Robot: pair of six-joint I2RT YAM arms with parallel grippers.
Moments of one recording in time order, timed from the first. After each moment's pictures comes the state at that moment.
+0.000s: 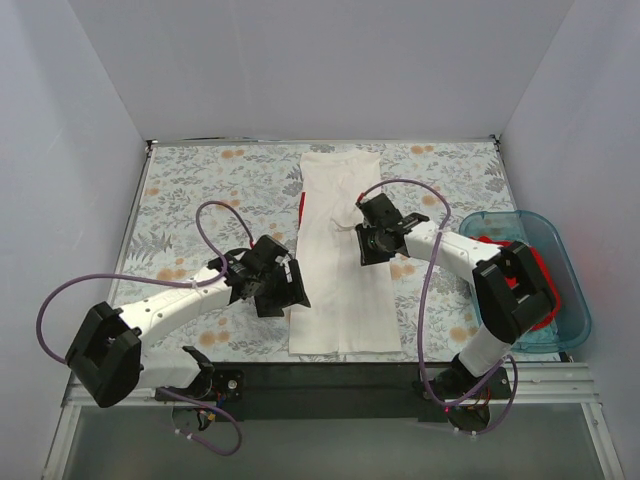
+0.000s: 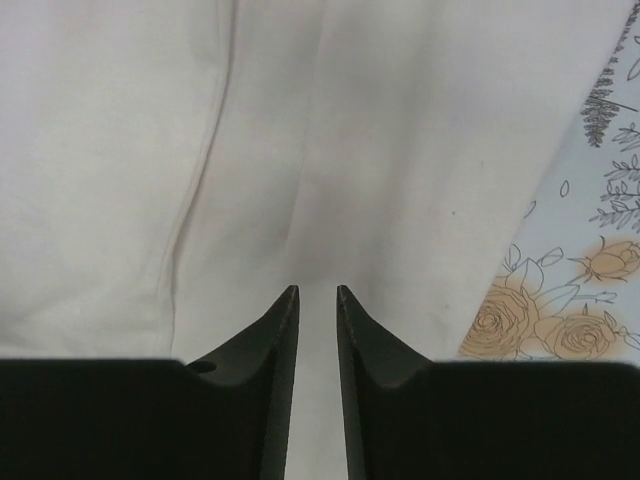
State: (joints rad) left arm -0.73 1.24 0.76 -0.61 0.13 -0.96; right arm 0.64 1.62 1.06 -0.48 0.00 0.36
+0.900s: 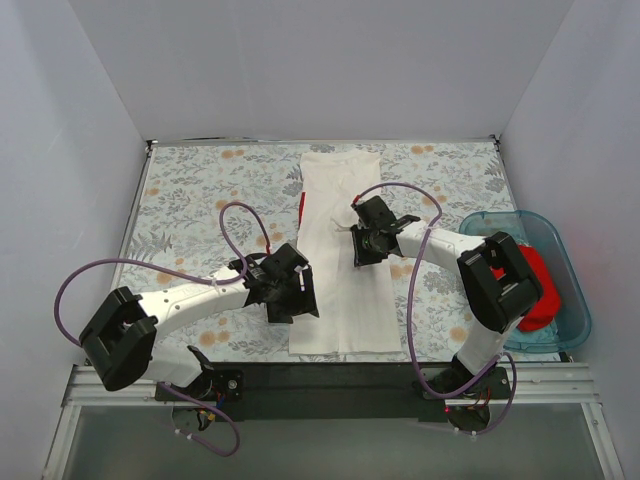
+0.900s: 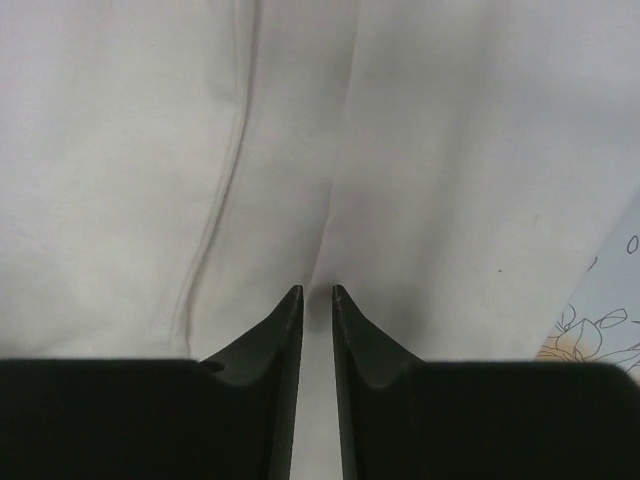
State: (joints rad) left arm -0.87 1.35 0.80 -0.60 0.06 -1.00; right arm 0.63 1.73 1.06 -0.37 -0.05 0.40
